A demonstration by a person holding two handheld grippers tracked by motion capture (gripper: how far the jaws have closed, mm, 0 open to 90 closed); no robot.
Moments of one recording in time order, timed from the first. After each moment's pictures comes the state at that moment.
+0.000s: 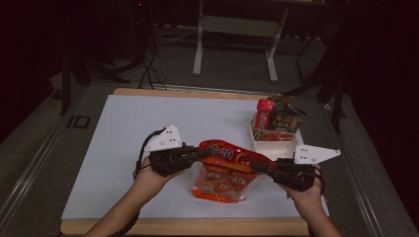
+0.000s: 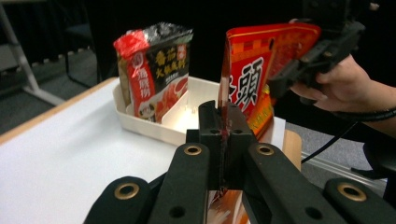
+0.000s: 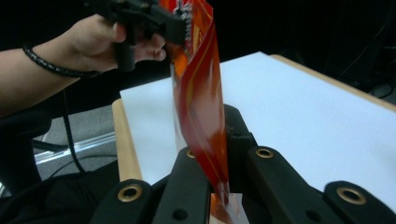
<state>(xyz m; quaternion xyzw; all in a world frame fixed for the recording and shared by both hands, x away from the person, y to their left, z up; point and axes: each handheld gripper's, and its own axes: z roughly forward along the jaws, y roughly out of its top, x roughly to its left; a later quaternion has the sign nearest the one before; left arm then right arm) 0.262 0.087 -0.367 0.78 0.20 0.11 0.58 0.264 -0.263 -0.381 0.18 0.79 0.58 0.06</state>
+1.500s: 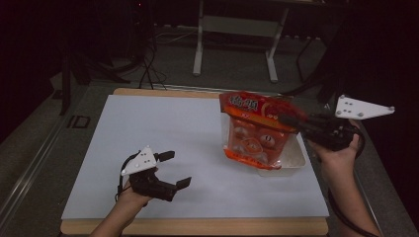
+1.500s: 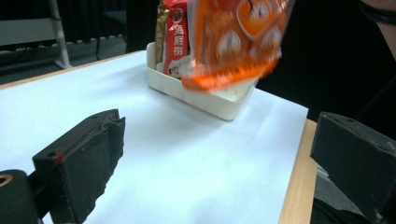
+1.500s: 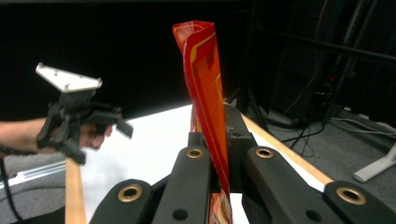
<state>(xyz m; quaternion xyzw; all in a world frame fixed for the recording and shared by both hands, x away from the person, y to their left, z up) 0.234 0.137 -0.443 0.74 0.28 0.11 0.60 0.301 -0.299 -0.275 0.18 0.76 0.60 0.15</state>
